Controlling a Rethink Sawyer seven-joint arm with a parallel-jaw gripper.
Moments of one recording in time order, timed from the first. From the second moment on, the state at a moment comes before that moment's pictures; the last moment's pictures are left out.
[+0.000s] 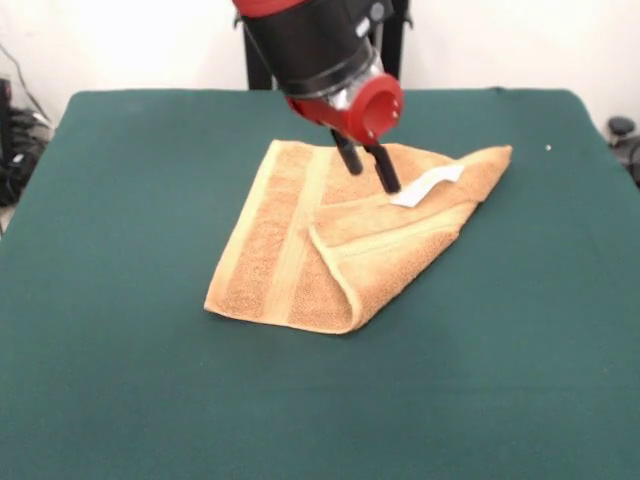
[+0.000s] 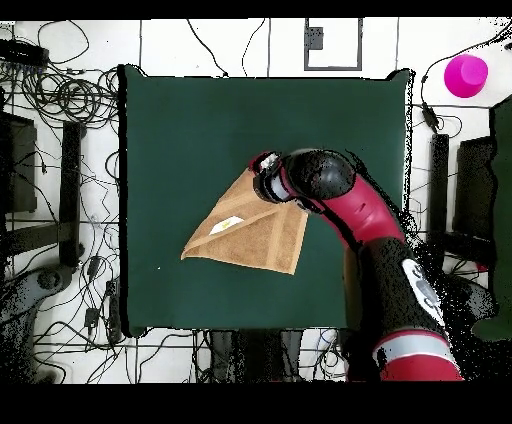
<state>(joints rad) -0.36 -0.57 0.09 1.61 0.42 0.75 2.04</state>
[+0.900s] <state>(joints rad) -0.43 -0.61 0.09 1.62 0.21 0.98 2.04</state>
